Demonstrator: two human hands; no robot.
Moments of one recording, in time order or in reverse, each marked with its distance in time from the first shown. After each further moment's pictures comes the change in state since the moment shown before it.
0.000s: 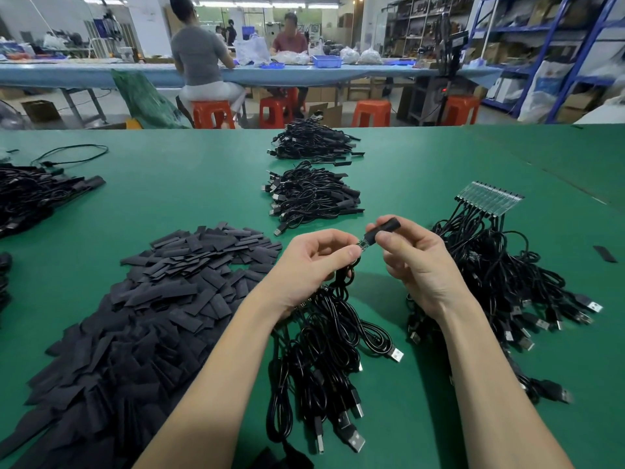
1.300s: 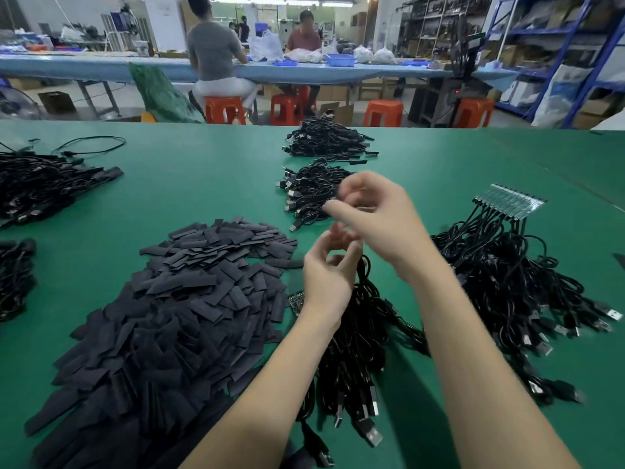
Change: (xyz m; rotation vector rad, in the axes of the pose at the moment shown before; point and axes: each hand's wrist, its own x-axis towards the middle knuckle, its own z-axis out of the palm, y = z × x) left_hand 0.013 -0.044 0.033 -0.125 0.544 0.096; right_hand 0.022 -0.033 0.088 -0.512 0.000 -0.159
